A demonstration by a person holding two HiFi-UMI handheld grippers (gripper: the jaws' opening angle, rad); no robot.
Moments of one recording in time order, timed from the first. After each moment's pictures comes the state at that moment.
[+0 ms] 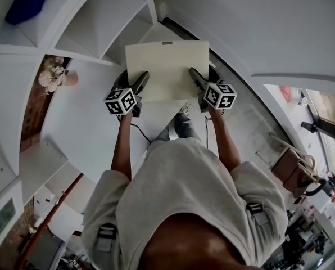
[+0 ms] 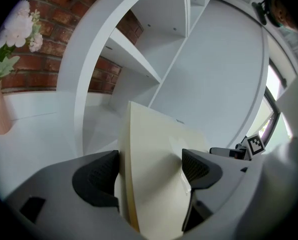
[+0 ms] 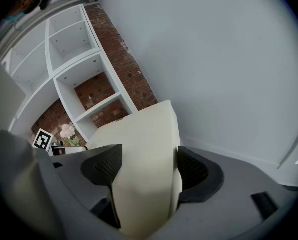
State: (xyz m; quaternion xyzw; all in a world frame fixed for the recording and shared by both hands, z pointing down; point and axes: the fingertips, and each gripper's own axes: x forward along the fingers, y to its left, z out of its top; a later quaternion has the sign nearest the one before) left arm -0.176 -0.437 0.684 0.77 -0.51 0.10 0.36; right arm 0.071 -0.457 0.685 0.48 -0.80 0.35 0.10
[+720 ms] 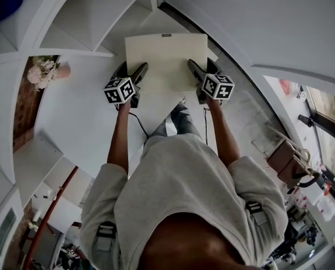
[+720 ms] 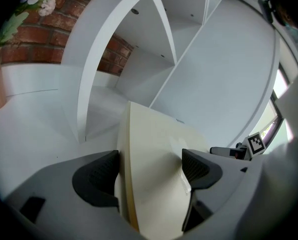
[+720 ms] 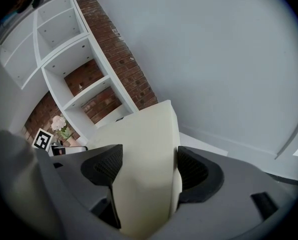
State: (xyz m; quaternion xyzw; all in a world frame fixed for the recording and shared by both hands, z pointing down) left arm -0.183 -0.439 0.752 0.76 -0.50 0.12 0.41; right arm 0.063 -0.460 0.746 0.48 -0.78 0.39 0.14
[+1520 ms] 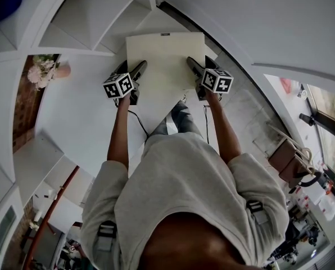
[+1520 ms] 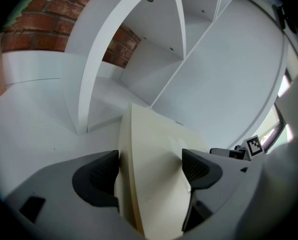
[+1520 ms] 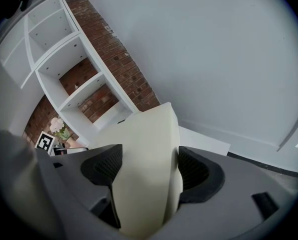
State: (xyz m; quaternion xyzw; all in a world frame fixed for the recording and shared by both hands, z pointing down) left arm -0.182 -0.440 0.770 0.74 -0.49 0.13 0.44; right arm 0.069 -0.462 0.766 0.47 -0.76 0.42 0.14
